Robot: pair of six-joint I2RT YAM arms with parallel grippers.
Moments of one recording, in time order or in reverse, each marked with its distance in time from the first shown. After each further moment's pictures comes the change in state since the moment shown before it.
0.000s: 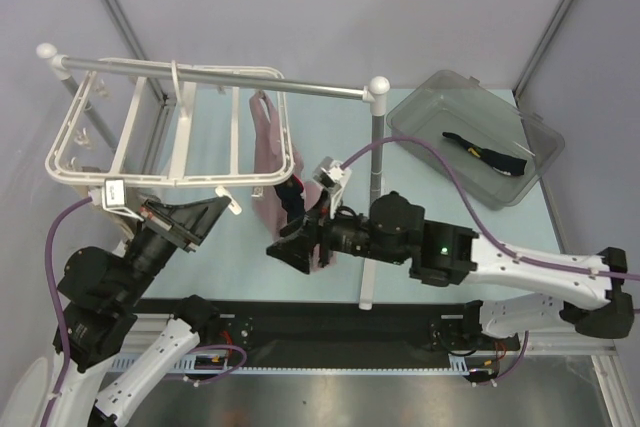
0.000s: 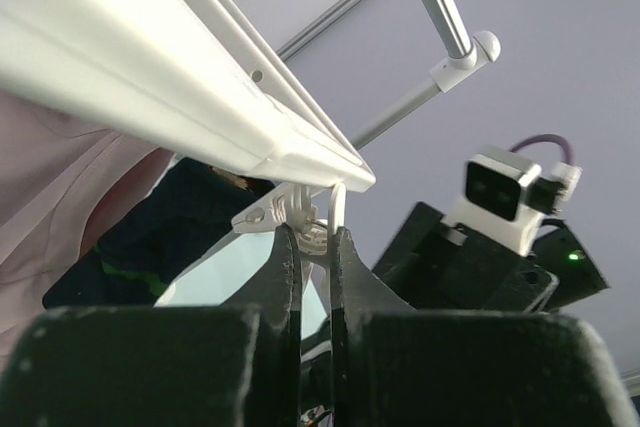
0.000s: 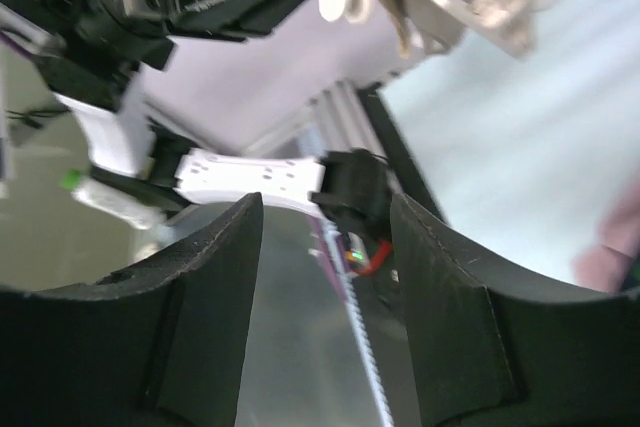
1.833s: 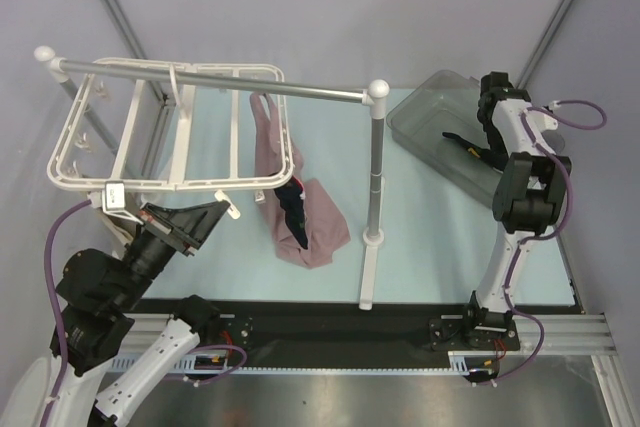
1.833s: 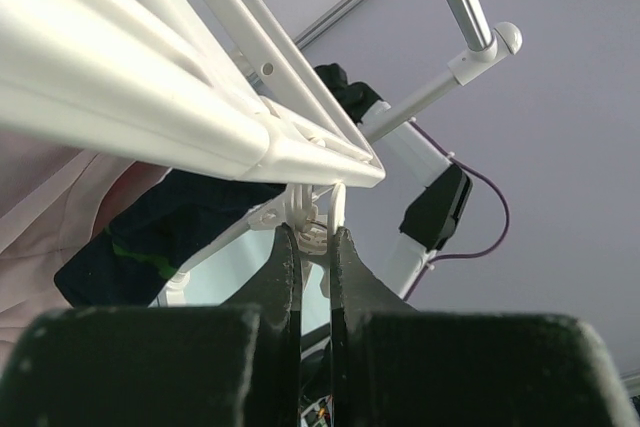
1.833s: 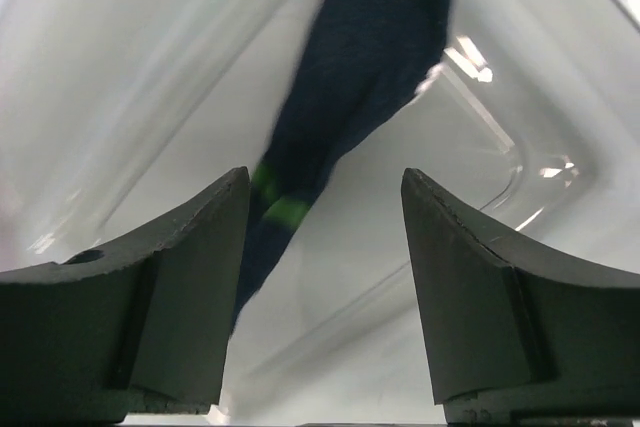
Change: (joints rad) left arm 0.000 -0.015 0.010 -0.056 -0.003 0.022; right arm -1.433 0.839 0.636 -0.964 0.704 0.830
